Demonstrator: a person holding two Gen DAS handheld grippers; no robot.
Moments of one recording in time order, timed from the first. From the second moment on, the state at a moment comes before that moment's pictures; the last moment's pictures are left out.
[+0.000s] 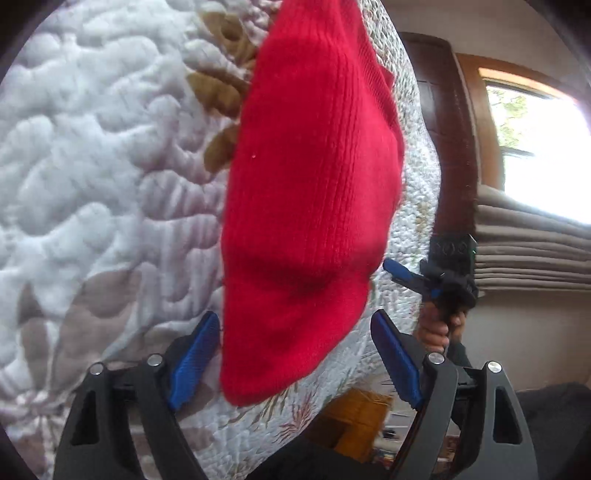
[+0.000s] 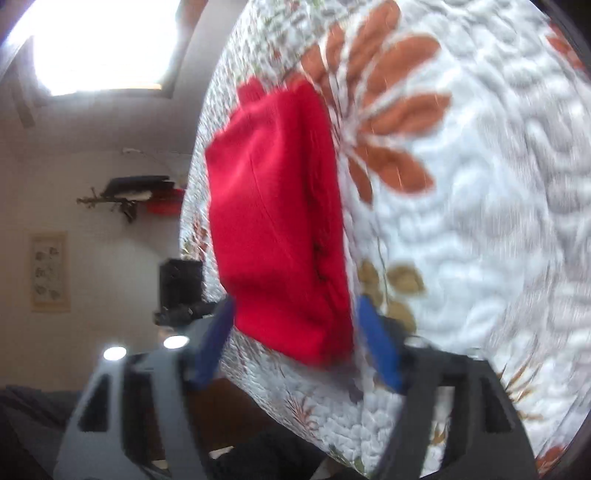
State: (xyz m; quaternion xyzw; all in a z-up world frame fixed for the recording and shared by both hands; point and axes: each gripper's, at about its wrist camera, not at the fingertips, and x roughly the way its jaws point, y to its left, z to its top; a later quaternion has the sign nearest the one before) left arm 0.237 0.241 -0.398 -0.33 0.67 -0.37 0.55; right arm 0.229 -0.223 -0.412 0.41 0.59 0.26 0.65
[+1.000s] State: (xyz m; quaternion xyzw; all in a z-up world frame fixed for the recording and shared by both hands) left arm 0.247 0.168 -0.413 -0.30 0.64 -0.46 0.54; right arm 0.357 -0.130 -0.433 0.39 0.57 0.35 0.63
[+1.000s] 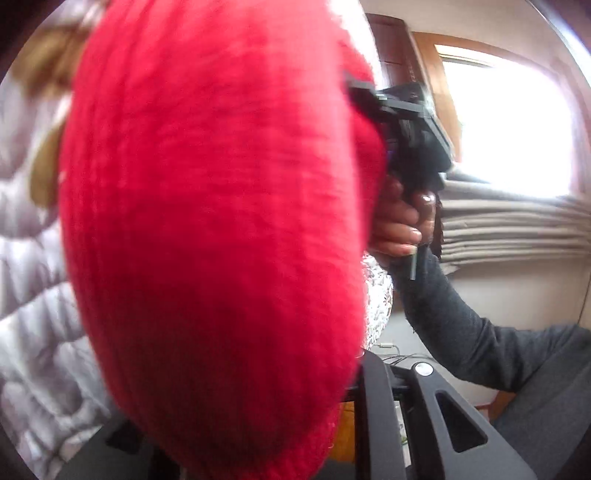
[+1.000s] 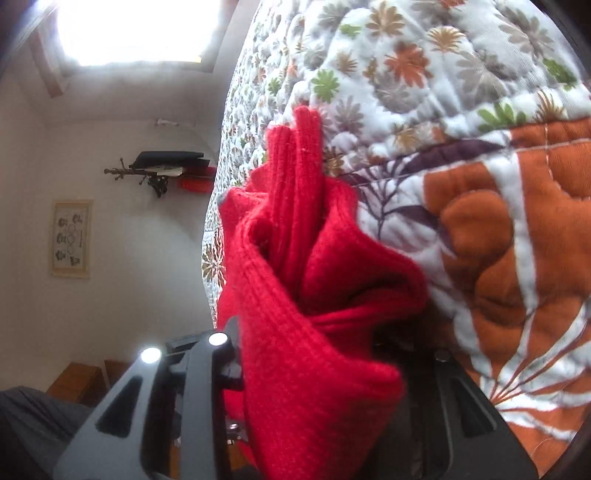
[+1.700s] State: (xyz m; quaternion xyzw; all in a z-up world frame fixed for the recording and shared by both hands) left arm 0.167 0.346 -0.431 -0.37 0.63 -0.30 0.61; right arm 0.366 0.154 -0.418 0.29 0.60 0.42 0.61
